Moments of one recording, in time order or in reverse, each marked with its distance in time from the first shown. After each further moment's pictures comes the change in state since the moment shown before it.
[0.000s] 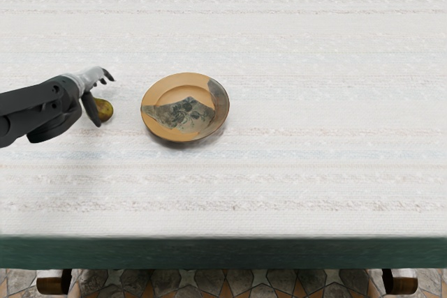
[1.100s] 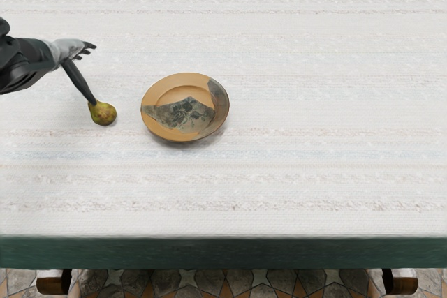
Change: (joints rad) left arm -0.048 -0.056 -0.191 0.358 -0.250 -0.300 -0.108; right arm 0.000 0.000 0.000 0.000 0.000 0.000 0.000
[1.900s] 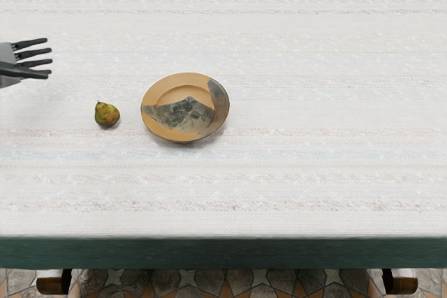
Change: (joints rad) left arm 0.256 0.305 -0.304 0.098 -0.833 -0.430 -0.085; right arm -0.004 0.000 -0.001 0.000 0.000 -0.005 0.000
